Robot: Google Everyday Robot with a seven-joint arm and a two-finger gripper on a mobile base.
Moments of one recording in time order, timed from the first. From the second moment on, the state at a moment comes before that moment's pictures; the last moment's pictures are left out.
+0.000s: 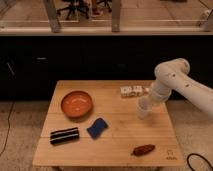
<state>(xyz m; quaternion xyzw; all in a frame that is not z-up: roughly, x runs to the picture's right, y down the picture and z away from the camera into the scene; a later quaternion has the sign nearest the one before) 0.258 0.073 0.741 -0.28 -0.06 -0.12 0.95</state>
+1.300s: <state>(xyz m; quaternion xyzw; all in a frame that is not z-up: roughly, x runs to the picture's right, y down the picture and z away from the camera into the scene) 0.258 0.092 0.745 -0.31 -0.06 -0.11 0.94</state>
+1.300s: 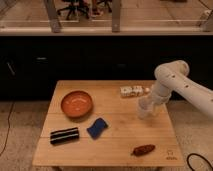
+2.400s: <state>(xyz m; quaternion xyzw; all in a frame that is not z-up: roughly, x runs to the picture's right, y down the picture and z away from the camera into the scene) 0.230 0.136 0.756 -0.35 -0.07 -0.14 0.92</state>
